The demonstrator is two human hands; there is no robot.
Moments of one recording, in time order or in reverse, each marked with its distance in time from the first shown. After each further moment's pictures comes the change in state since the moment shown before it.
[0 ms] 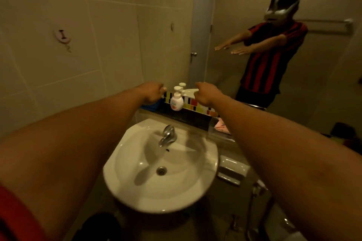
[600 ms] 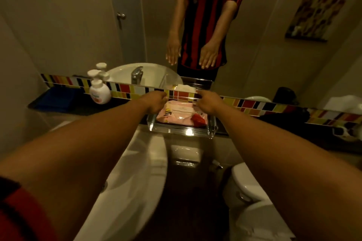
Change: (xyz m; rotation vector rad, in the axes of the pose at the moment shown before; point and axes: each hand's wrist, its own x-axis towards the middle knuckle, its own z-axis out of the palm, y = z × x) left_hand 0.211 0.176 0.198 -0.135 -0.296 0.277; right_hand 0.055 0.281 0.051 0.201 -0.019 0.466
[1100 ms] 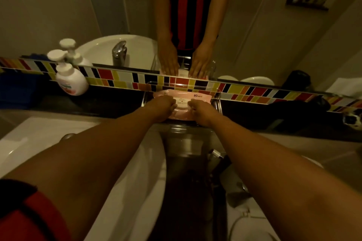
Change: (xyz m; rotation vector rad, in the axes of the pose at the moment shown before) left_hand 0.097 -0.035 0.090 0.087 -0.137 0.157; right_hand 0.067 0.040 0.089 -0.140 -0.205 0.029
